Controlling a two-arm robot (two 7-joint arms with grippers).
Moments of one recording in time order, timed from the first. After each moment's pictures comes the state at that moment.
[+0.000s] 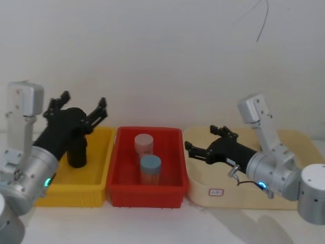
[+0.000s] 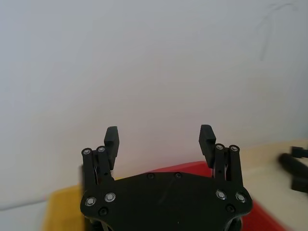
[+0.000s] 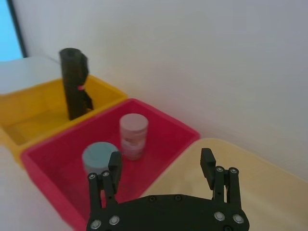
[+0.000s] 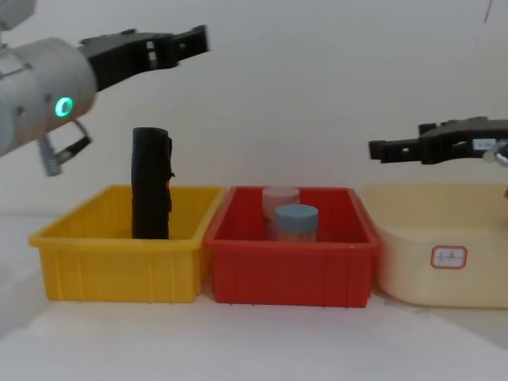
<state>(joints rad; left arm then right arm) -0.39 0.20 0.29 -1.58 -0.34 0.03 -0.11 0.50 0.33 -0.30 -1.38 0.23 0.25 0.47</state>
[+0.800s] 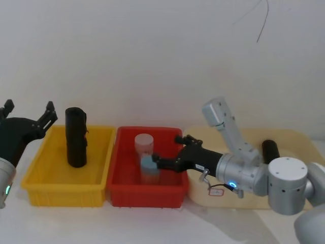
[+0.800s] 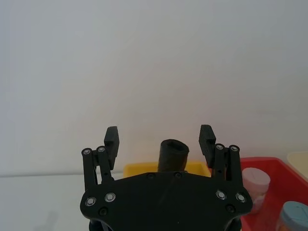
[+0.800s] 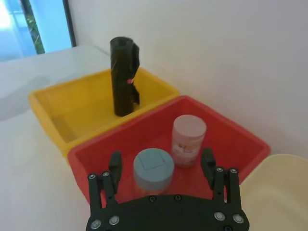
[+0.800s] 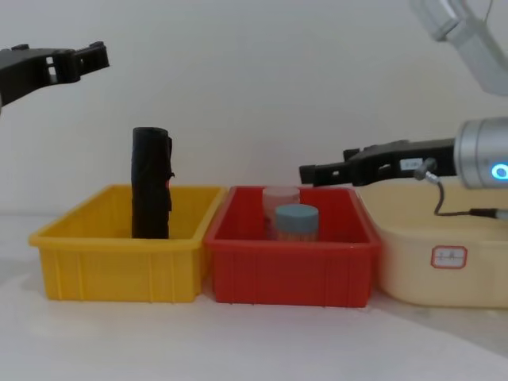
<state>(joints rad) -0.30 0.23 0.17 -1.64 -0.29 0.06 0.02 0.62 0.27 -0.41 -1.20 0.25 0.23 0.59</state>
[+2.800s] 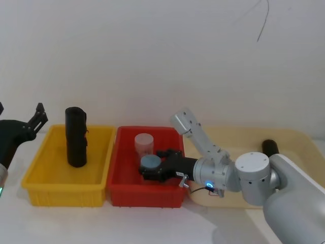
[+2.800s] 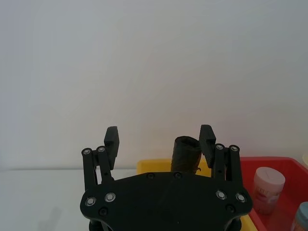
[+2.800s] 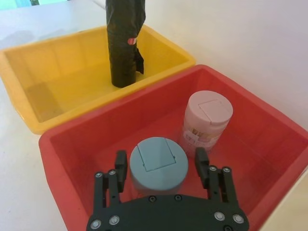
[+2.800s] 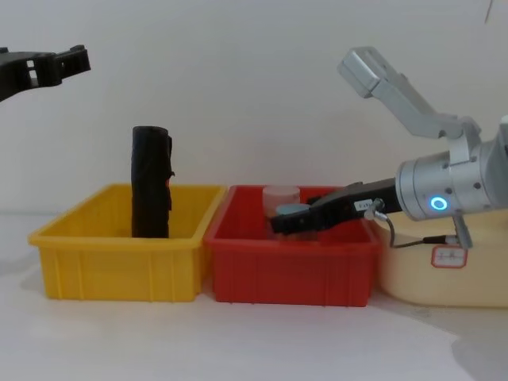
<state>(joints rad) -0.28 0.24 0.15 -1.65 -0.29 0.06 0.05 0.81 0.18 -0.56 -0.86 0.20 0.18 0.60</state>
